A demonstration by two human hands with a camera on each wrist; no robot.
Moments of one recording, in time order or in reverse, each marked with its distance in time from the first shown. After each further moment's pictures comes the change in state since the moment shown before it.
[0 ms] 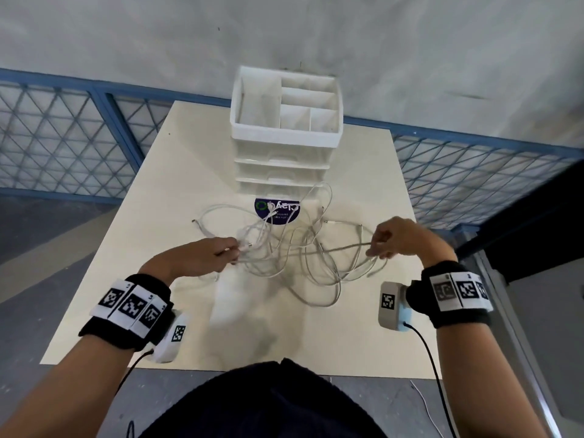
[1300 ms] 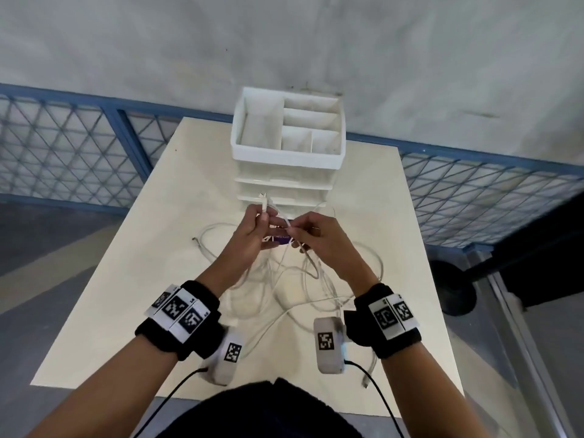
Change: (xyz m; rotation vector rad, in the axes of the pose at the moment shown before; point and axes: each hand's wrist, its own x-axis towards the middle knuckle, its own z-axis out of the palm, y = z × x) left_hand 0.052 0.083 0.015 -0.868 0.528 0.292; right_hand 0.019 -0.116 0.051 0.805 0.132 -0.456
